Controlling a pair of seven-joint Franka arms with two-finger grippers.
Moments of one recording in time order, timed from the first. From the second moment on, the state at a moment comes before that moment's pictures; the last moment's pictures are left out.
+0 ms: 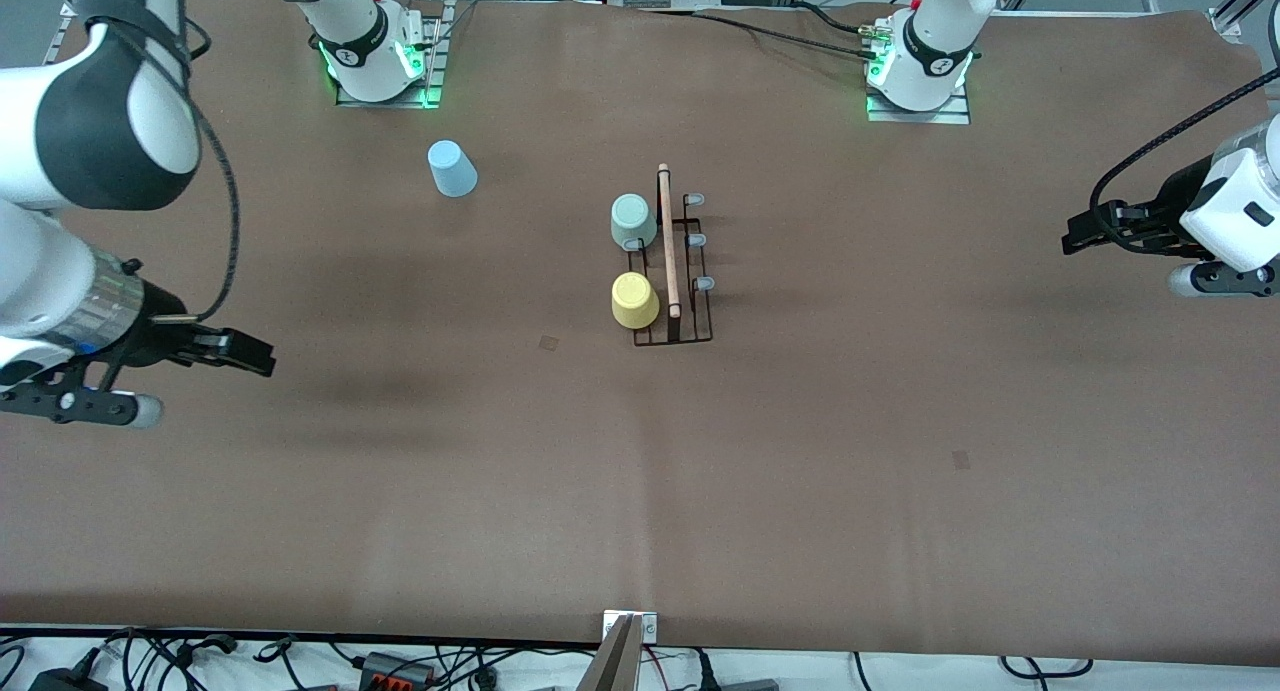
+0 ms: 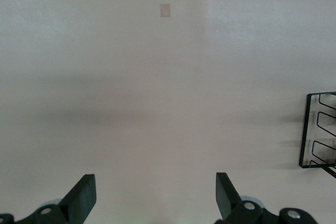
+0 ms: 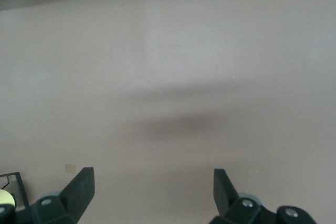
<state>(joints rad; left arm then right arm) 0.15 0.09 -0.14 -1.60 -0.03 1.55 -0.03 0.24 0.46 -0.22 -1.18 0.13 1.66 0.17</state>
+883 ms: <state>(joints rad) 0.15 0.09 -0.14 -1.60 -0.03 1.55 -0.03 -0.03 0.32 0.00 -1.29 0.06 1.68 -0.04</state>
